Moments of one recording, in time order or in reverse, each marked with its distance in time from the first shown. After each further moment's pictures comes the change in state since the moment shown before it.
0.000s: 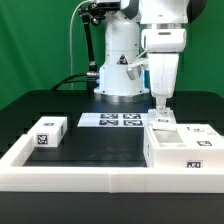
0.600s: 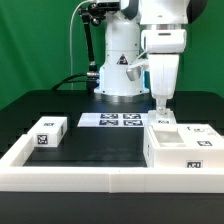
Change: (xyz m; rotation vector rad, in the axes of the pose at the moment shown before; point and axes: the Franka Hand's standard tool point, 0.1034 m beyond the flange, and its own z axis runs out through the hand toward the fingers) arm 0.000 0.004 0.002 0.000 0.002 -0.007
